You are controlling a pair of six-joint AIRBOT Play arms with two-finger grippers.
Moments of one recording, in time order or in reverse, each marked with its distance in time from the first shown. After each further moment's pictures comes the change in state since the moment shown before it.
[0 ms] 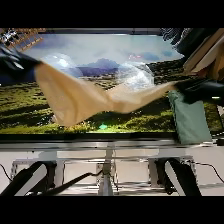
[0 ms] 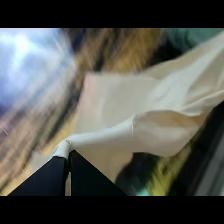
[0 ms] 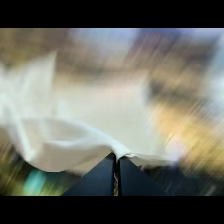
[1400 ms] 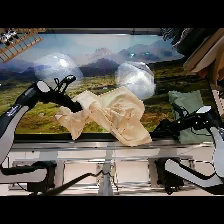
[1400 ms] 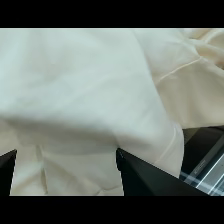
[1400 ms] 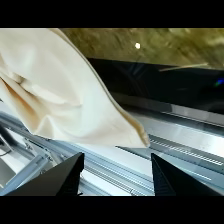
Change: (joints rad) left arm -0.447 -0.466 -0.464 0.428 0.364 -0.089; right arm -0.264 -0.576 -0.601 -0.120 0.220 0.053
